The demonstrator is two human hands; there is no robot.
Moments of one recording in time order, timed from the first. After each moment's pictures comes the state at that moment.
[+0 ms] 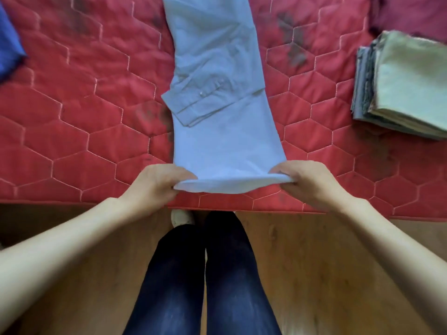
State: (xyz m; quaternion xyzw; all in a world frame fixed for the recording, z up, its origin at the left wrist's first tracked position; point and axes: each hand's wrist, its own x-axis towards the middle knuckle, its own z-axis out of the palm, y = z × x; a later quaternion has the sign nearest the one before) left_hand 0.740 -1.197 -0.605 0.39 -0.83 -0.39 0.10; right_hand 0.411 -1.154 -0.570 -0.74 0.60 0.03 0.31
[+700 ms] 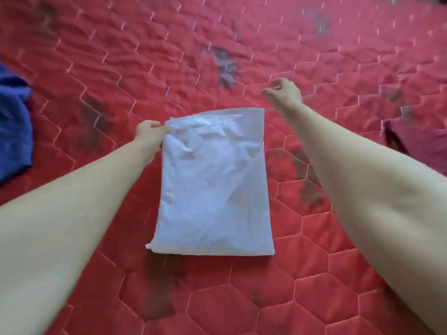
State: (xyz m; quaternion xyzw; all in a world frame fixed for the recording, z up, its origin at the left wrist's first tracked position) left_hand 0.687 -1.575 -0.672 0.73 -0.29 -0.52 0.33; right_hand 0.400 -1.660 -0.634 -0.56 0.74 -0.18 0.33
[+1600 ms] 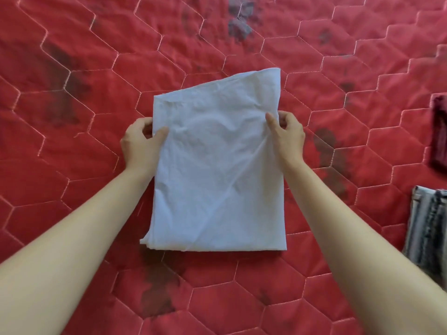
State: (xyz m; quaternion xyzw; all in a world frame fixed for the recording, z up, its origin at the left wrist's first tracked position) left_hand 0.696 -1.529 -0.742 0.79 -0.39 -0.35 0.32; right_hand 0.427 -1.559 -0.735 -0.42 0.77 -0.31 0.37
